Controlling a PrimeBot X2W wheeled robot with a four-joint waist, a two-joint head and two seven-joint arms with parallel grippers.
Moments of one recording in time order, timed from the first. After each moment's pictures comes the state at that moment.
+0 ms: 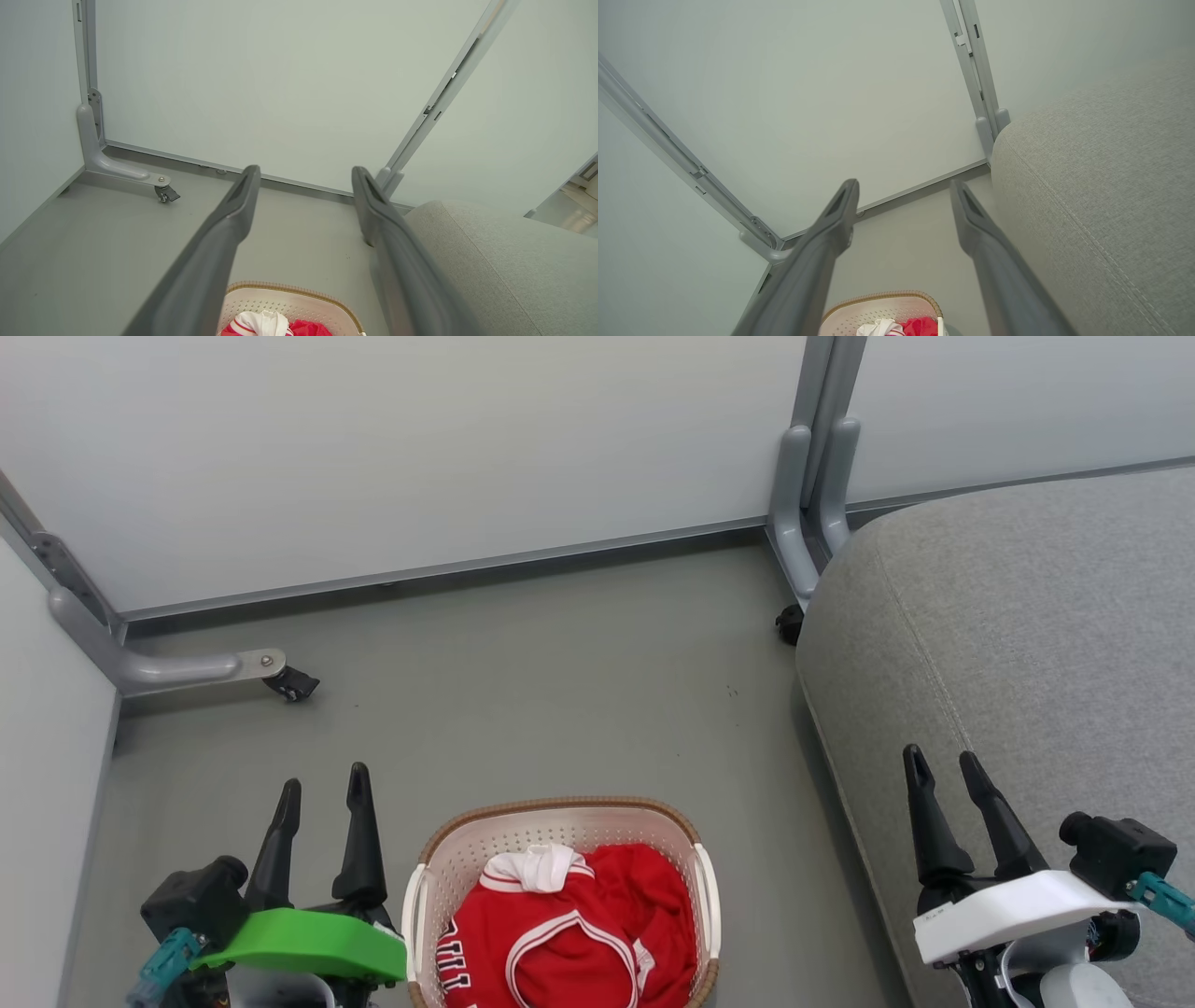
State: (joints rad) left arm -0.01 0.04 -0.09 0.11 -0.48 -0.04 -0.16; right arm -0.02 -0.04 0.02 0.09 0.52 0.13 -0.16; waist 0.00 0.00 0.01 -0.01
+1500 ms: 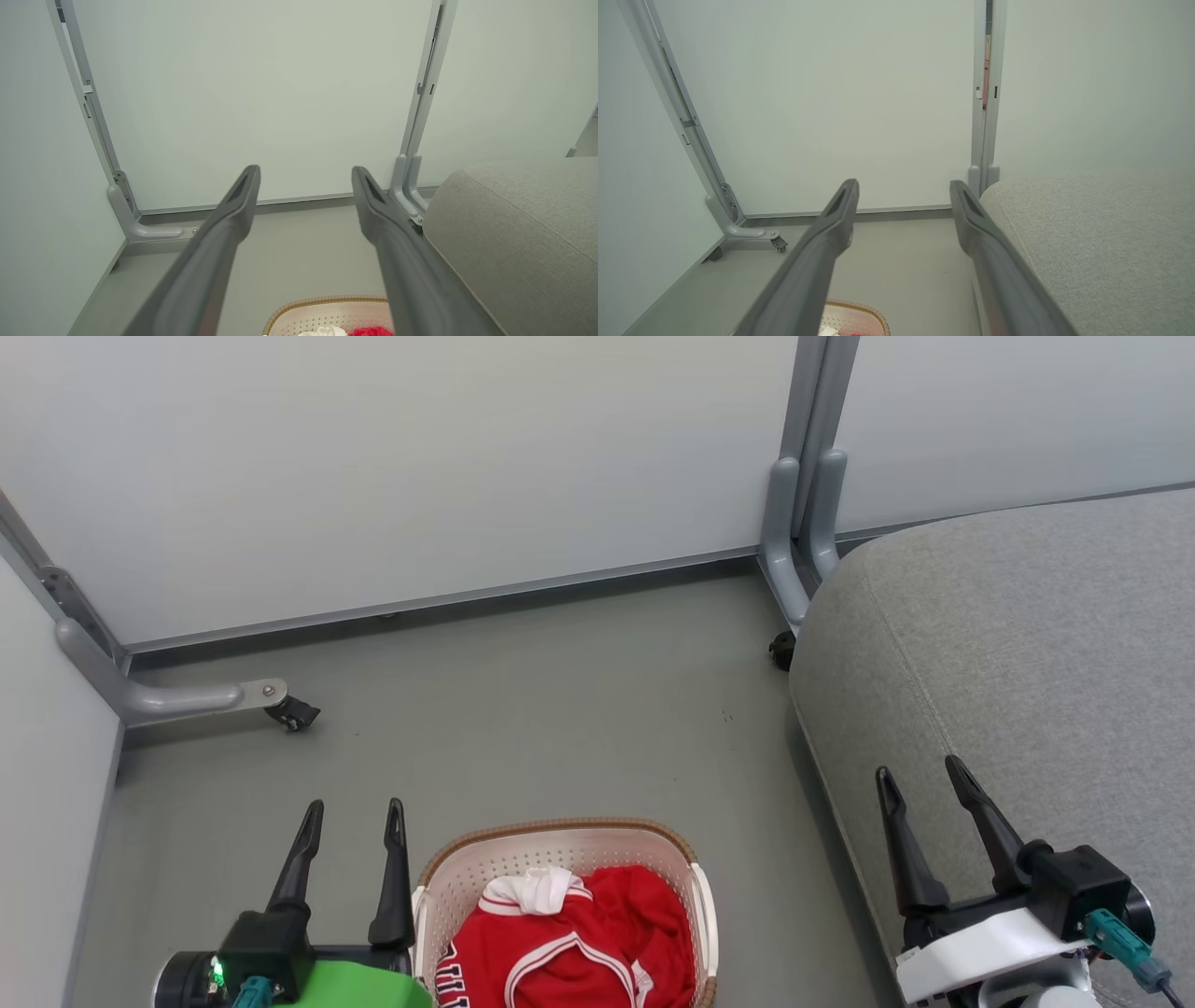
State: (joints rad) left arm 0.06 0.05 -0.13 0.09 -0.16 -0.02 -0.25; right arm 0.03 -0.05 0.05 0.04 0.19 0.13 -0.25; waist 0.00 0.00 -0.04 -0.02
